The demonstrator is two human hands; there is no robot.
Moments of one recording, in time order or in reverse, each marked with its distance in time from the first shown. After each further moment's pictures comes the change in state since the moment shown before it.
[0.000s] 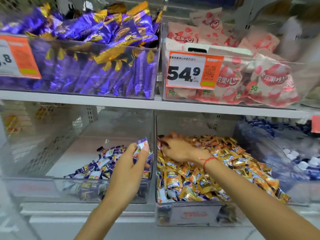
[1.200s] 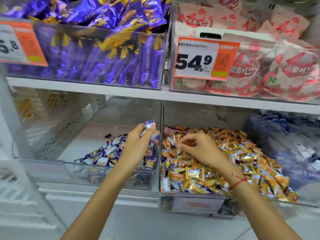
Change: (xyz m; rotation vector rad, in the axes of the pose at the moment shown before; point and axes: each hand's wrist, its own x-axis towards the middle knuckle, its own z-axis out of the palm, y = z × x) left_hand 0.035 0.003 0.006 -0.135 -0.064 -0.107; right_hand -0.050 0.030 0.007 0.420 0.285 -0.084
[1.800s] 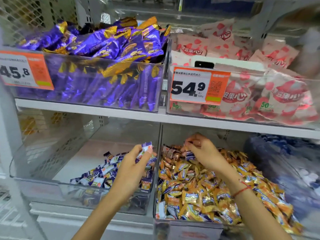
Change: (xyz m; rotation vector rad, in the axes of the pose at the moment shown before) left_hand -0.007 -0.004 -0.003 0.100 0.038 0.054; right_hand 0.026 -0.014 -0.028 0.331 0.120 0.090
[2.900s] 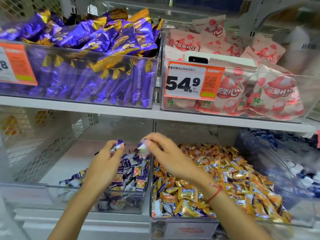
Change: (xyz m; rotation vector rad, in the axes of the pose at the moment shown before) left_hand 0.019 -0.017 -0.034 0.323 0.110 -0.088; right_hand -0.026 -0.049 0.053 -0.078 -0.242 -0.341
